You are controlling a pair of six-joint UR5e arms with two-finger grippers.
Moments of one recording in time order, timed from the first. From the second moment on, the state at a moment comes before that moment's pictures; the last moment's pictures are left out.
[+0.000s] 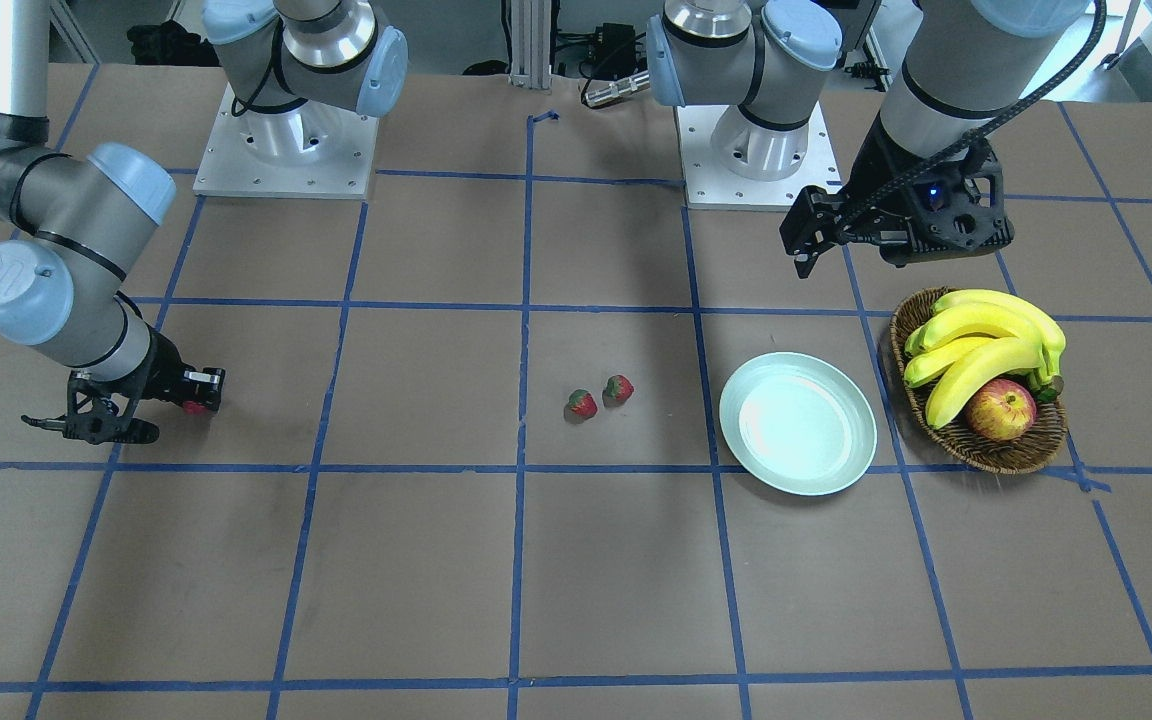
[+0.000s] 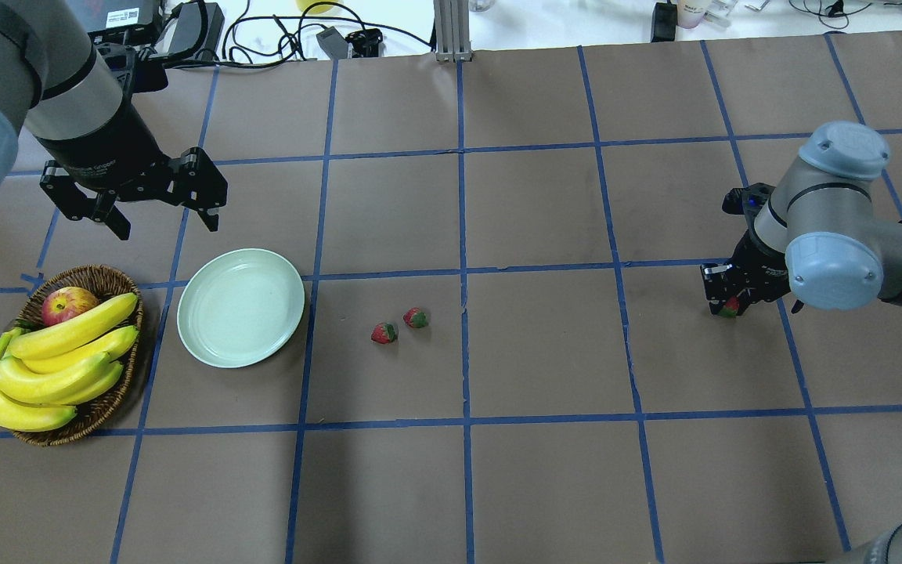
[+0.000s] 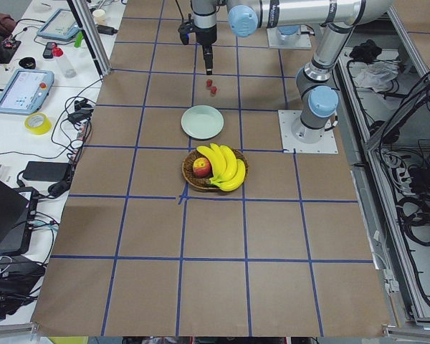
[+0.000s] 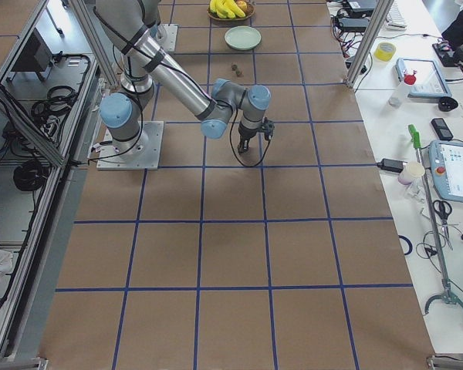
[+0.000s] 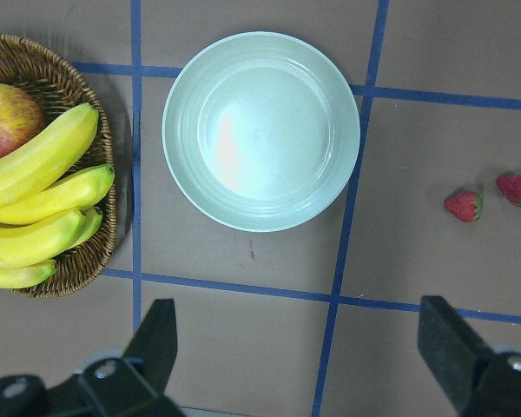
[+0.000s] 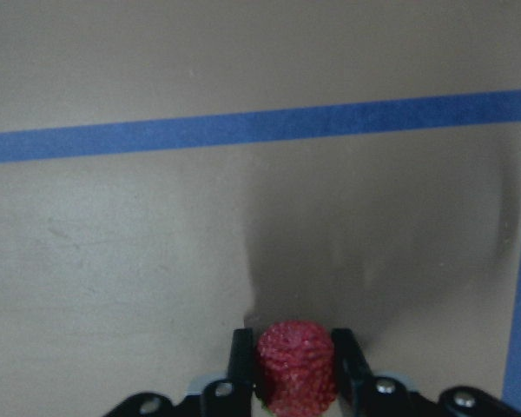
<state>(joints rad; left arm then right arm) -1.49 -1.54 -1.66 -1.57 1.64 -0.03 1.24 -1.28 2.07 -2.20 -1.58 -0.25</state>
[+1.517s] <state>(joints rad) -1.49 -1.54 -1.67 -1.56 1.65 -0.02 1.99 -1.22 1.98 -2.33 -1.24 0.42</state>
